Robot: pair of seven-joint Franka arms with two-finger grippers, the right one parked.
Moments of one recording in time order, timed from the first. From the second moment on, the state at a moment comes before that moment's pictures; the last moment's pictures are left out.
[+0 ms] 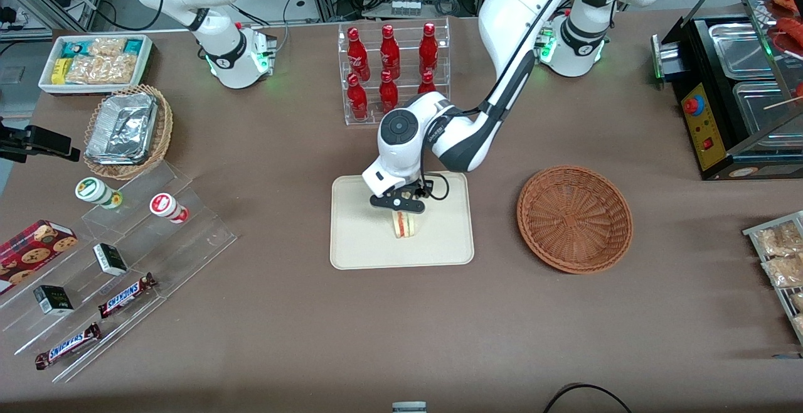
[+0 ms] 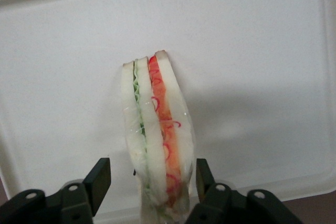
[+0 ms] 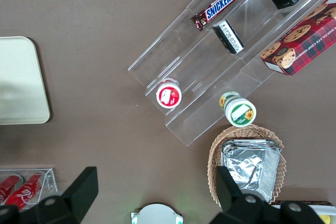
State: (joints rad) arm -0.78 0.70 -0.06 -1.53 0.04 2.25 -0.69
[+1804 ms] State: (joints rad) arm -0.03 -0.07 -0.02 -1.72 -0.03 1.60 -0.03
